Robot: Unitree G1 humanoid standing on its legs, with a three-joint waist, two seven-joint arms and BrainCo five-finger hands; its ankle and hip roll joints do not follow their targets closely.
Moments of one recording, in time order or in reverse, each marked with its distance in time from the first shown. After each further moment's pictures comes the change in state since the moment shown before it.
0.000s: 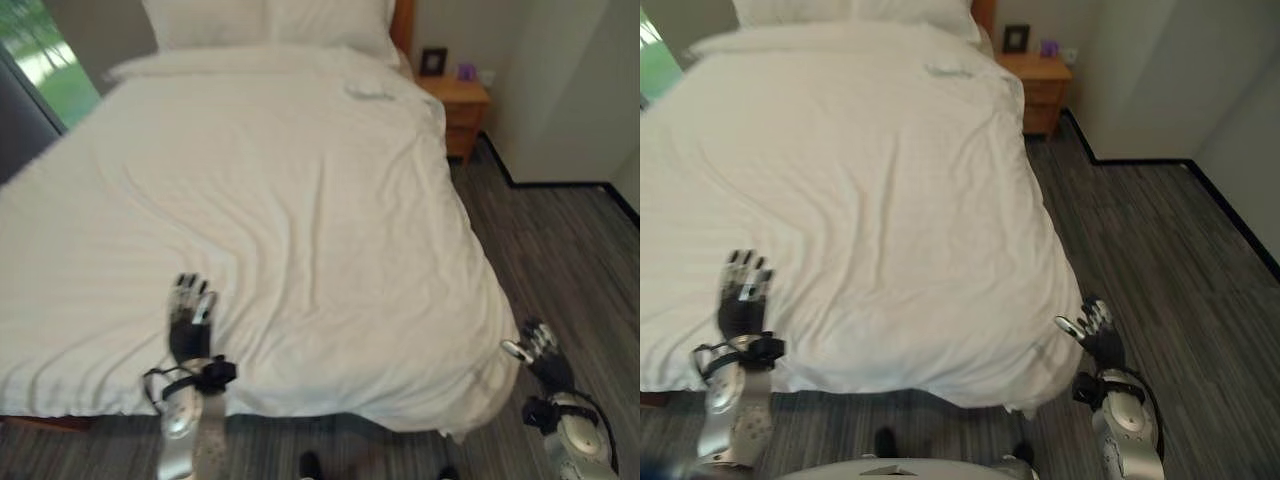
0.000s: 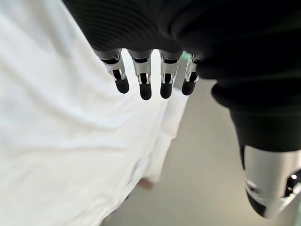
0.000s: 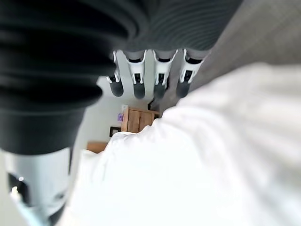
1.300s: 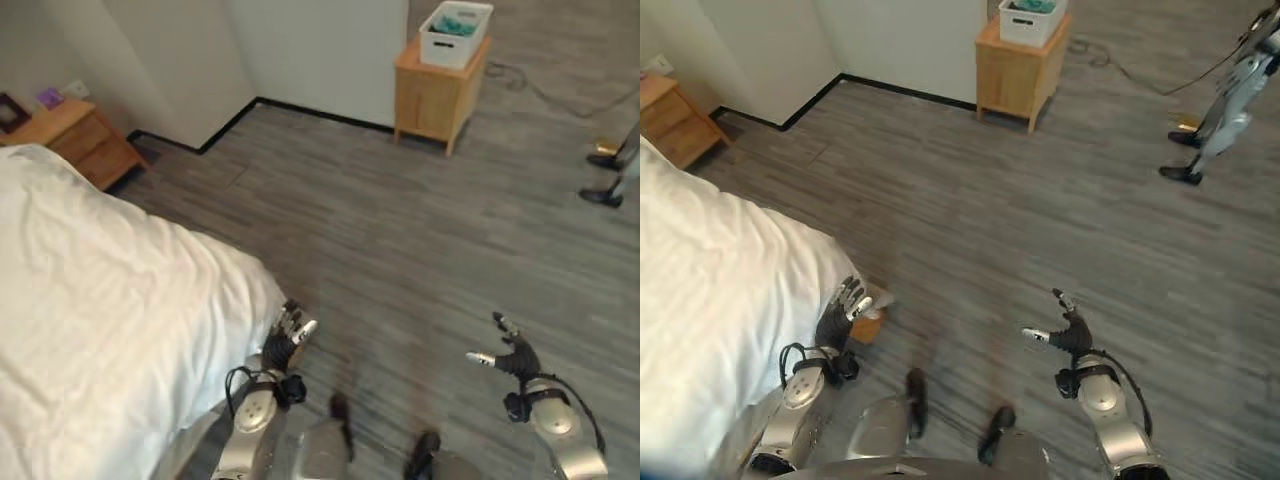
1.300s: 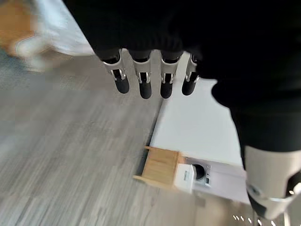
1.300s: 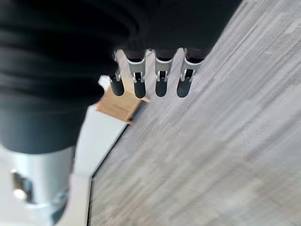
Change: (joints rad) left arm 0.019 -0.059 -0.123 0.181 0.140 0.070 0.006; right arm -0.094 -0.114 0.218 0.124 -0.120 0.041 -0.024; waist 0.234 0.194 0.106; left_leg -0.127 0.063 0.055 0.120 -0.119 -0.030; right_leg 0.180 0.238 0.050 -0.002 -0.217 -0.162
